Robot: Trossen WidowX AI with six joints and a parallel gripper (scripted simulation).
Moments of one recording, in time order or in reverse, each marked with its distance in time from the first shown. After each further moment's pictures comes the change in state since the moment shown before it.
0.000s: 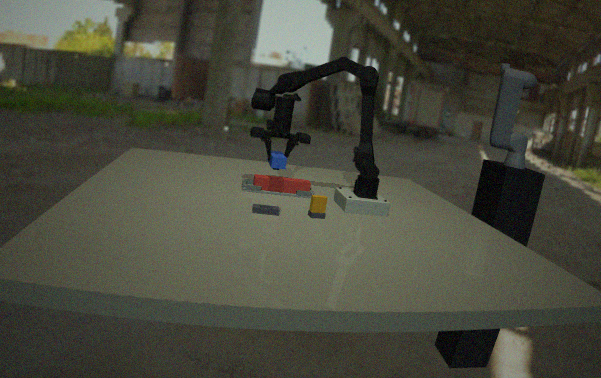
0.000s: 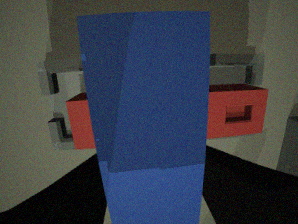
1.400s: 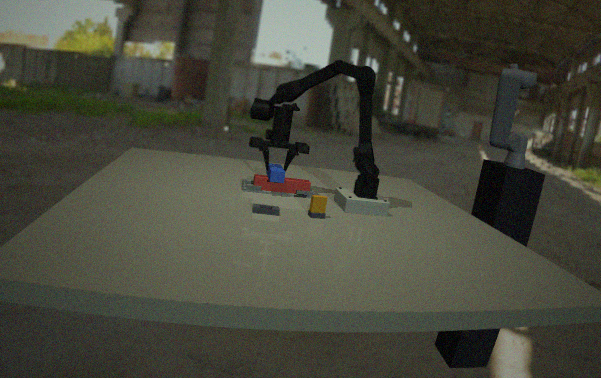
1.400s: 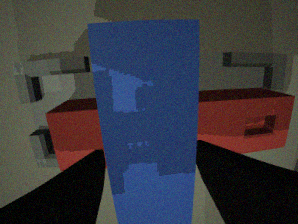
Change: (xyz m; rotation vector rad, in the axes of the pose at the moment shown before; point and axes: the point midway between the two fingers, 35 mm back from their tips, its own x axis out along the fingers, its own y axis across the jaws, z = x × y) arm 0.032 -0.001 0.000 0.003 0.002 -0.004
